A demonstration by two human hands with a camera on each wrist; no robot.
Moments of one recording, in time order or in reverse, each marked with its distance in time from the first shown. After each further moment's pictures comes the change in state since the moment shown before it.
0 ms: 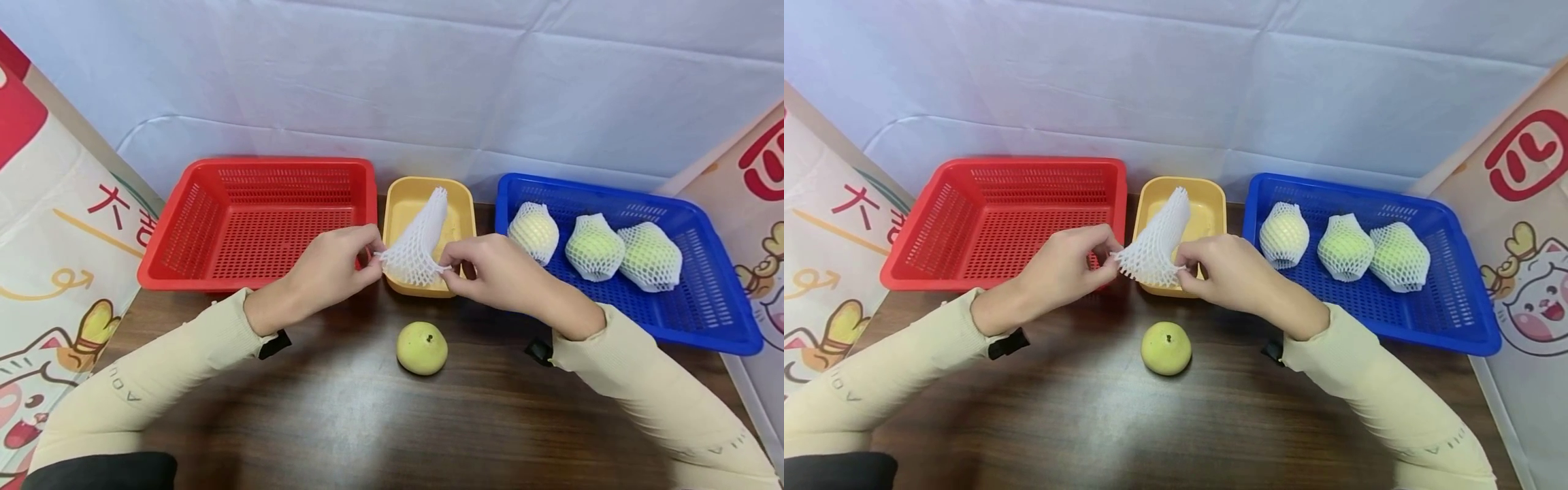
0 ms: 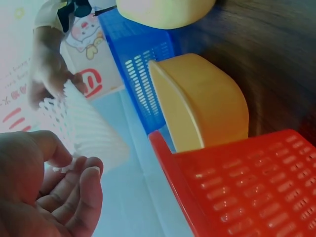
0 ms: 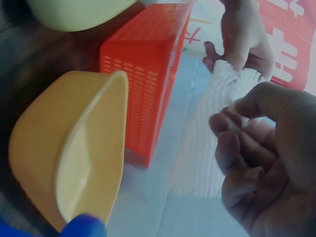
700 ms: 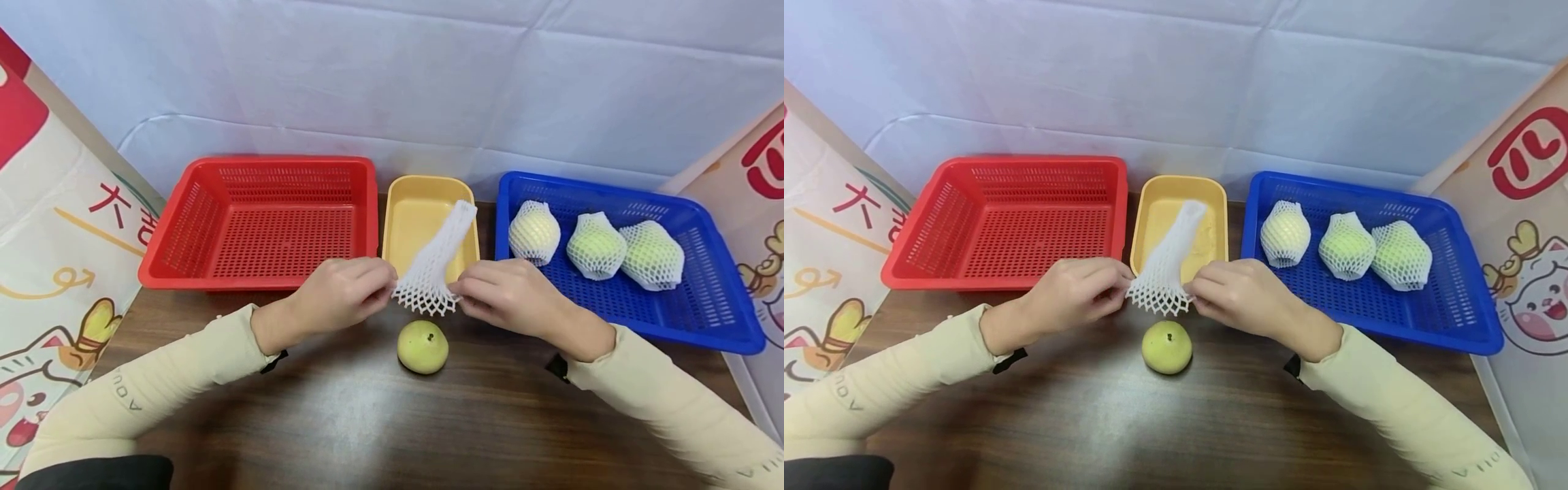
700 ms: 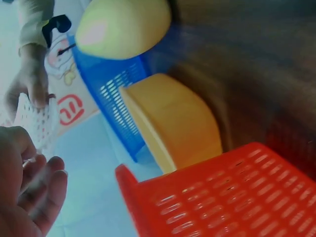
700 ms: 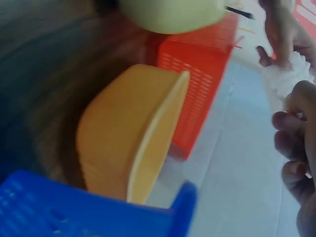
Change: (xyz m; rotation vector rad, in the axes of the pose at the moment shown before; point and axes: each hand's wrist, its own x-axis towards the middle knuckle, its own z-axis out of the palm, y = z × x) left_hand -0.019 -0.001 0.022 0.092 0.201 0.551; right_hand -0.034 0.013 0.017 -0.118 0.227 -0.468
